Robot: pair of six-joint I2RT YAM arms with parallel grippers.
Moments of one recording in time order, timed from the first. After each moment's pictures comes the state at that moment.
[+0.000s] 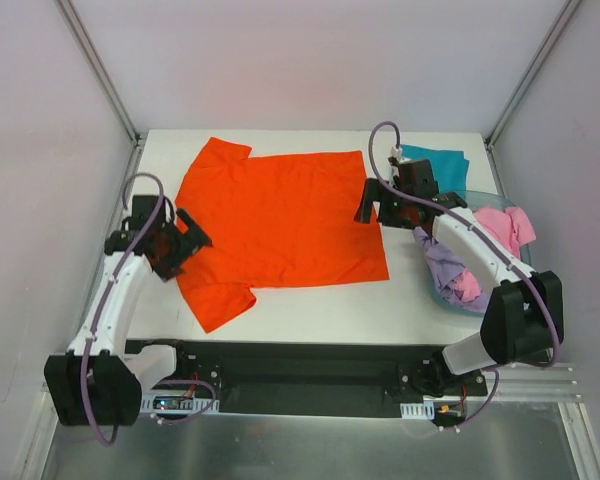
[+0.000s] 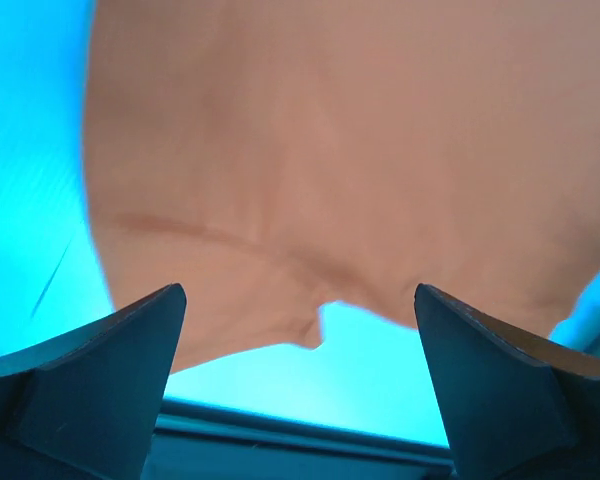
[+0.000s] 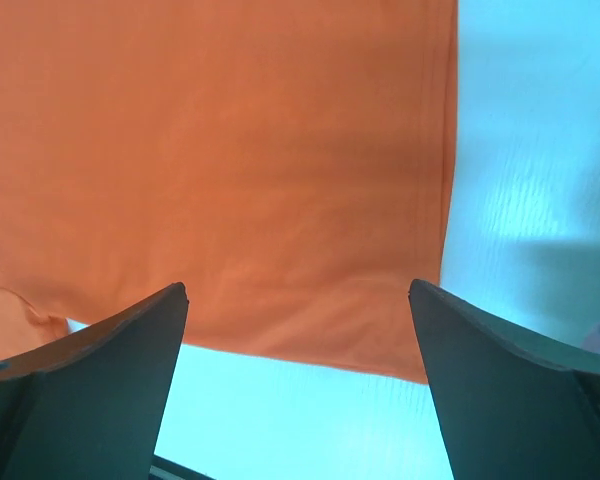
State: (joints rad) left arm 0.02 1.15 0.99 -0.83 0.10 -0.72; right arm 0.34 1.50 1.22 -0.55 -0.12 0.37
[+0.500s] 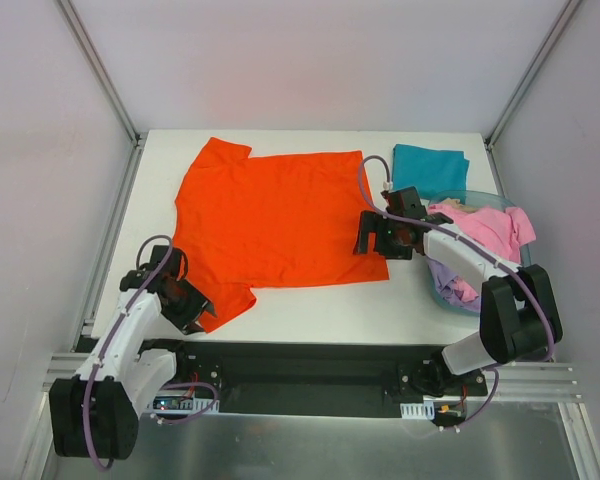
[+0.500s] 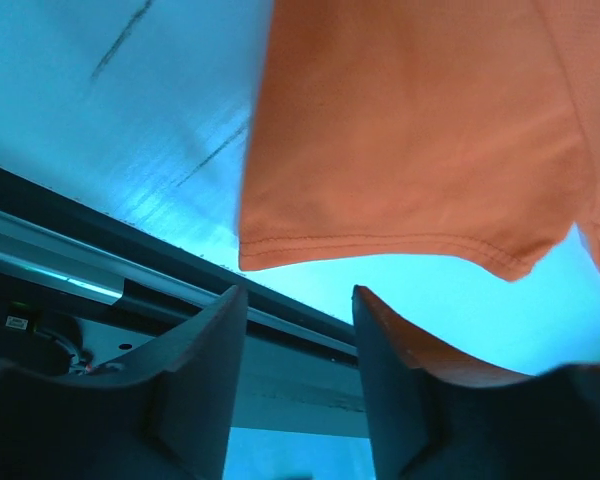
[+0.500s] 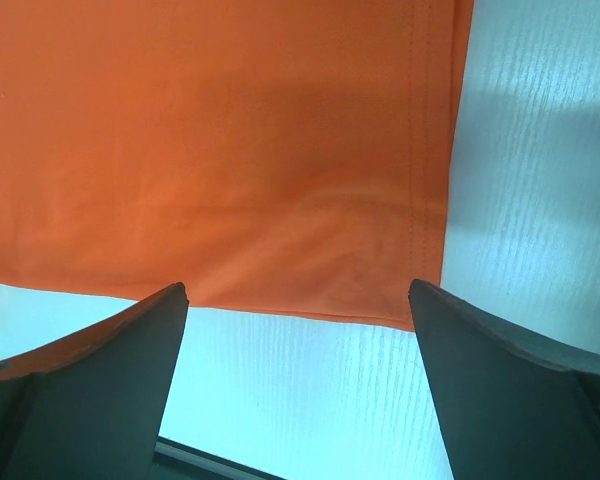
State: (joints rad) left arm -0.03 0.86 0.51 -1.02 0.17 -0.92; right arm 0.38 1.48 0.95 -0.49 -0.13 0.42
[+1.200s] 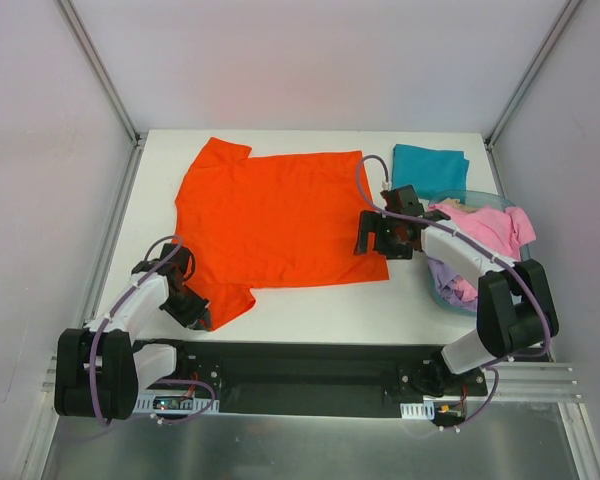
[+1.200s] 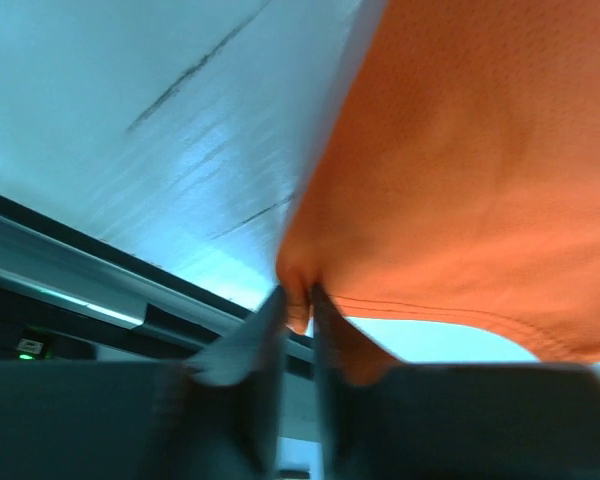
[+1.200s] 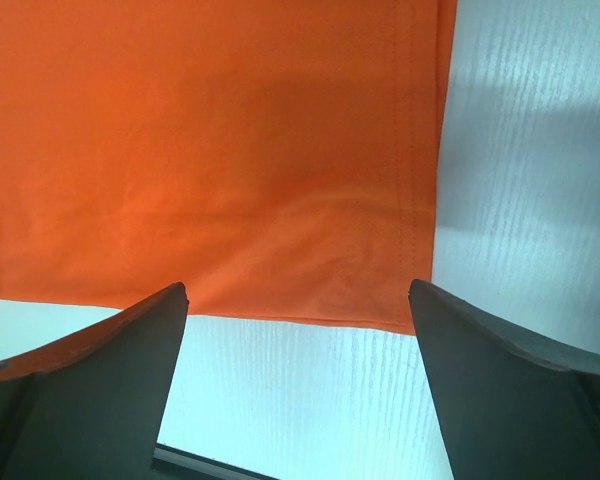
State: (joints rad) left arm -0.04 1.11 0.49 -0.94 0.10 -0.96; right arm 0.38 1.52 0.97 -0.51 -0.11 0.42
